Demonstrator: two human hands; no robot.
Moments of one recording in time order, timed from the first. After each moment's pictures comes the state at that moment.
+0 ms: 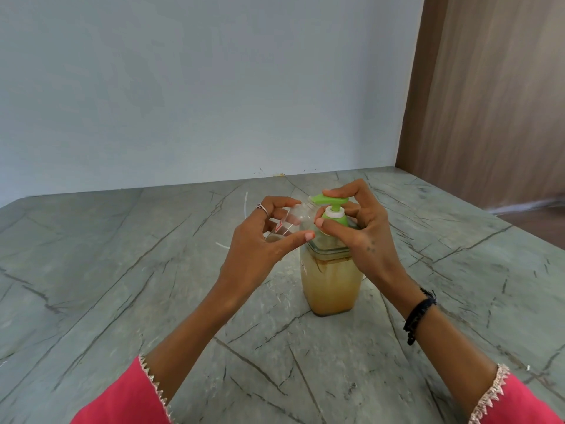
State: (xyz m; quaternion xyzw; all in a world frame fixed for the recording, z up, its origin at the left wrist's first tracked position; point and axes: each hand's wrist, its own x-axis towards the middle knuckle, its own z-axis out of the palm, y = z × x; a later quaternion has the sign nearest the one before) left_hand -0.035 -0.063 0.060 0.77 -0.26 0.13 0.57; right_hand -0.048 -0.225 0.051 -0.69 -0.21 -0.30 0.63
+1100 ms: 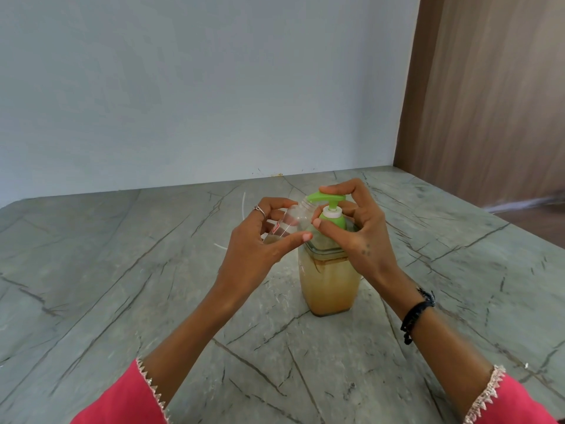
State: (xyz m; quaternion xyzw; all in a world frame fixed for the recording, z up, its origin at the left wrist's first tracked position) left_hand -0.033 -0.062 0.058 0.77 -0.26 0.13 0.57; right_hand -0.049 -0.223 0.052 -0.70 -0.21 -0.31 0.61
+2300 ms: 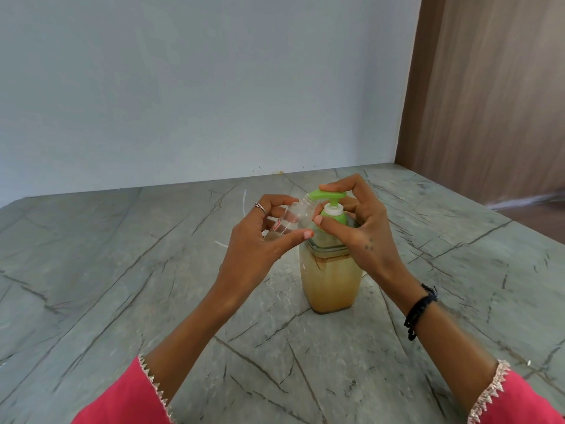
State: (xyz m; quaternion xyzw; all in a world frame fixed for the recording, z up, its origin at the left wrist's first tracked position) left_hand -0.033 -0.063 0.058 0.76 -0.27 0.14 0.57; right_hand -0.049 -0.225 0.055 -0.70 -0.21 -0.31 0.61
